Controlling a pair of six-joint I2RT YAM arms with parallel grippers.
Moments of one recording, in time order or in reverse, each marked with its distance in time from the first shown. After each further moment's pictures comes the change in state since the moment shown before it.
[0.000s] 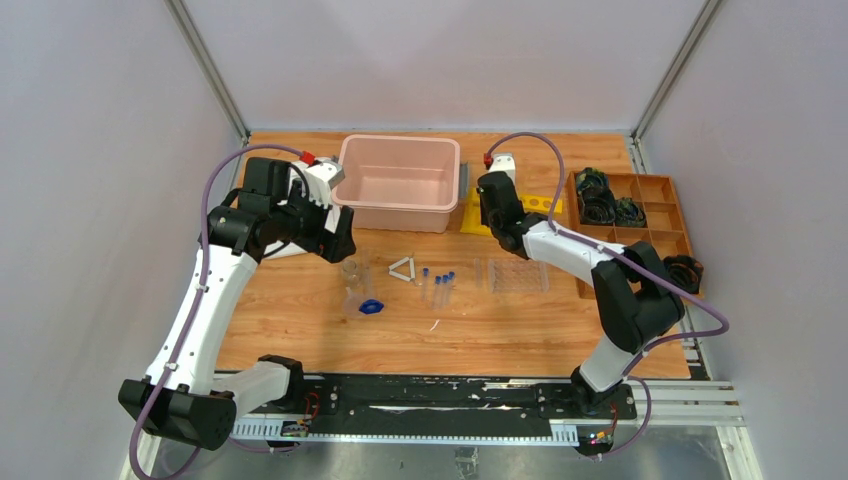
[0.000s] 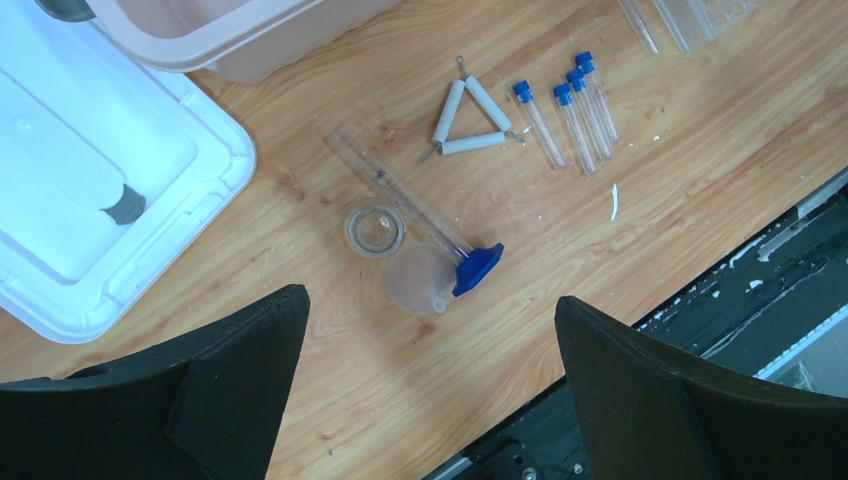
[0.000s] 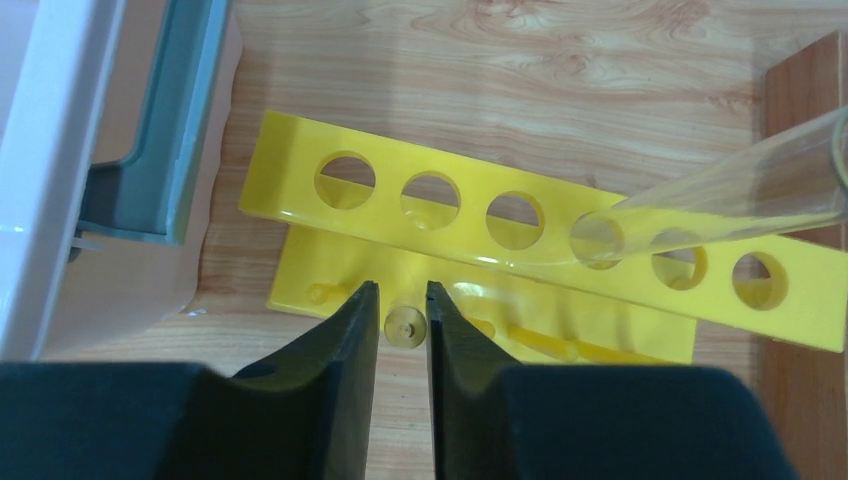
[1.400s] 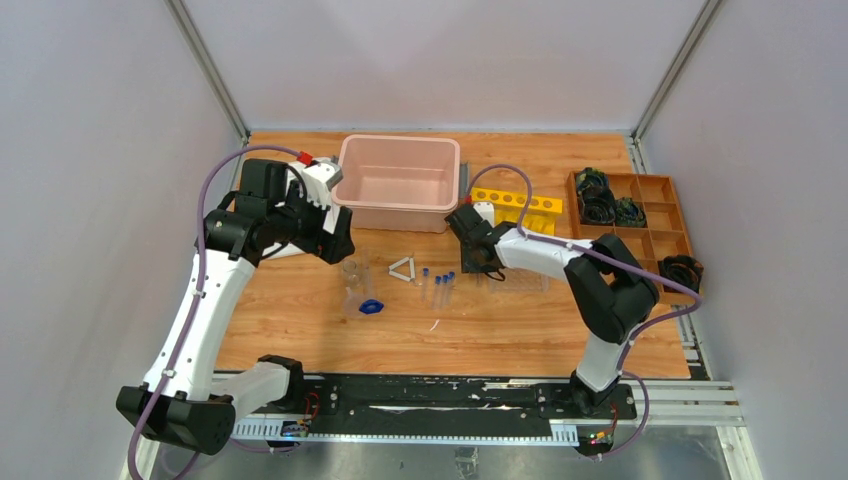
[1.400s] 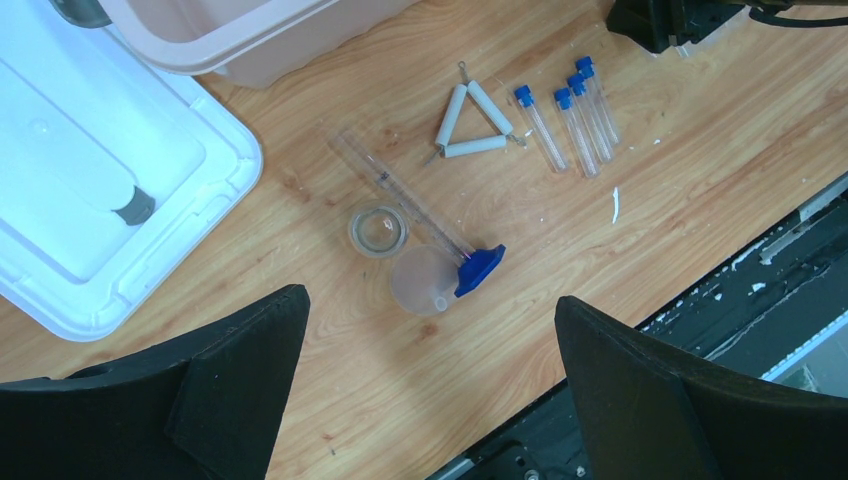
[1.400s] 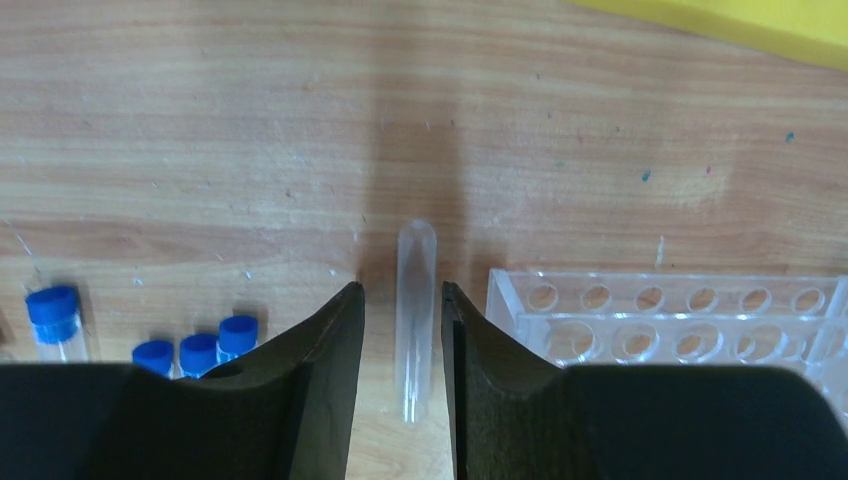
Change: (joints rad) left arm 0.000 -0.023 0.000 0.000 -0.005 0.000; right arm 0.158 0.102 0.032 -0.473 -0.127 0.362
